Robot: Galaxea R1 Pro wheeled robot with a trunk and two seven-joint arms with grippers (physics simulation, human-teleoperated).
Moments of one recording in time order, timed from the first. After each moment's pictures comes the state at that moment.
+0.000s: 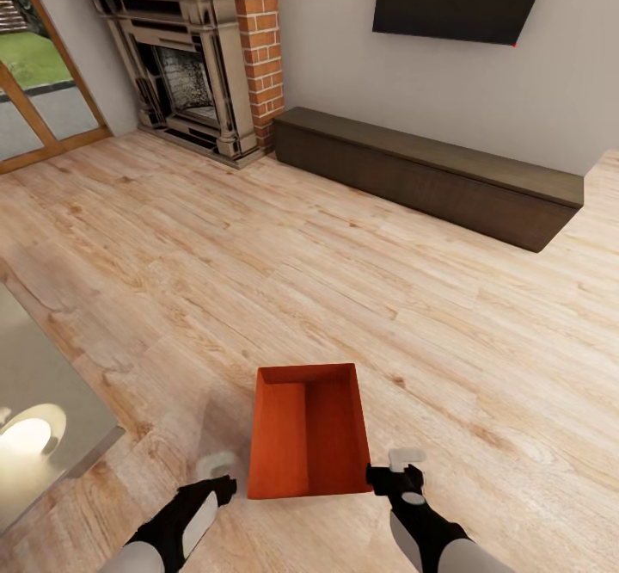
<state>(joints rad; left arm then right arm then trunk) -0.55 -0.06 -0.05 -0.39 0.26 0.24 0.28 -0.60 0.11 -0.02 -0.21 0.06 -0.13 -0.19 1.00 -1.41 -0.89</state>
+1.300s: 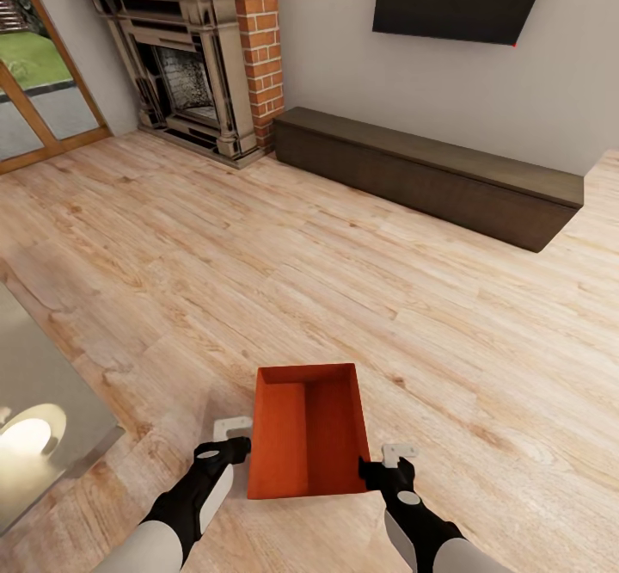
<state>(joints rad) -0.58 -0.11 -0.05 -0.52 0.13 0.21 0.29 -0.60 0.13 -0.01 -0.21 0.07 -0.18 -0.16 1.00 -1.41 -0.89</state>
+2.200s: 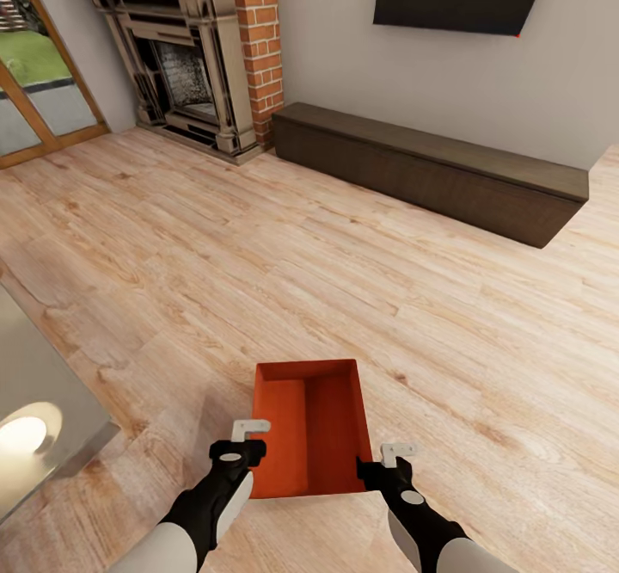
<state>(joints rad) -0.58 -0.14 -0.22 -0.51 0.14 0.21 0.37 -0.60 0.11 -0.01 -0.22 0.07 -0.18 -0.08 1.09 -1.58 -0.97</state>
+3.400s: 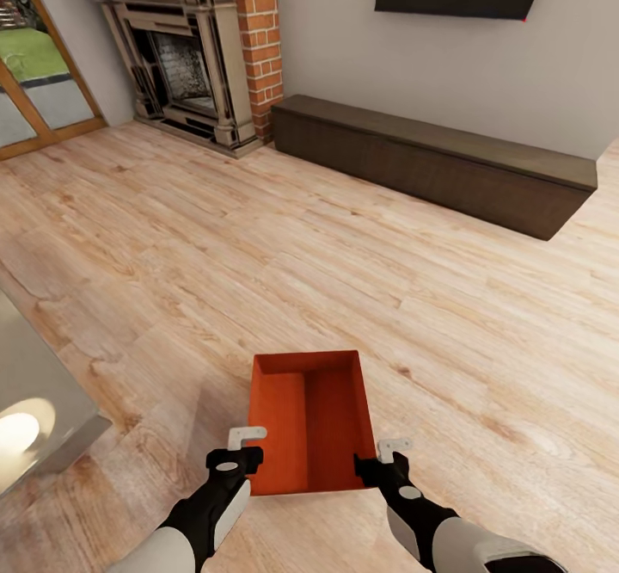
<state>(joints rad) -0.58 -0.14 -0.21 -0.45 0.18 0.14 0.37 -0.69 0.11 0.05 -0.03 0.05 -0.28 -0.08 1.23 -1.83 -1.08</state>
